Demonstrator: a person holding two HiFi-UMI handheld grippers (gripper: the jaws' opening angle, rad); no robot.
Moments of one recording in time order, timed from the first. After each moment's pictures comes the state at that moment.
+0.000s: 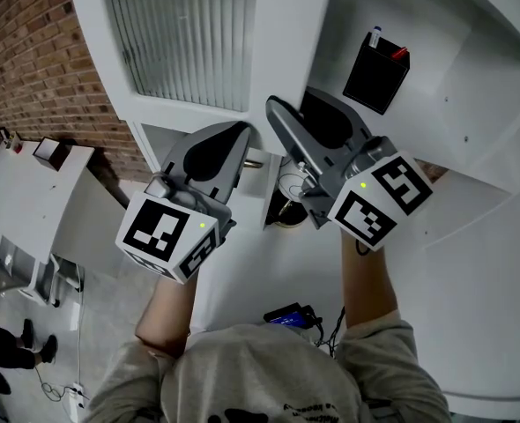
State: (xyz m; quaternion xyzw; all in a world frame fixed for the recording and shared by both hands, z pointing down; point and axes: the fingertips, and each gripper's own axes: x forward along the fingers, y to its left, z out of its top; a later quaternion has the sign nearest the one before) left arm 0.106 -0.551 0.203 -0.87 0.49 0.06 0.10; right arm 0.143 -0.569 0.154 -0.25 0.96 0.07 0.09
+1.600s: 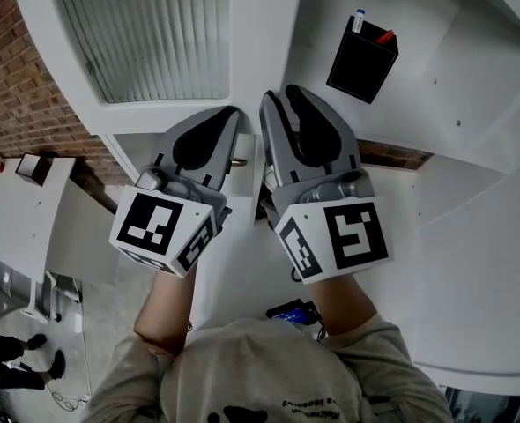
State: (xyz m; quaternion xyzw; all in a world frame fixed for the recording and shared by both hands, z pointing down) left arm 0.113 -0.590 0.204 -0.87 0.48 0.06 0.09; right arm 0.167 -0.585 0.159 -0.47 0.87 0.12 0.12
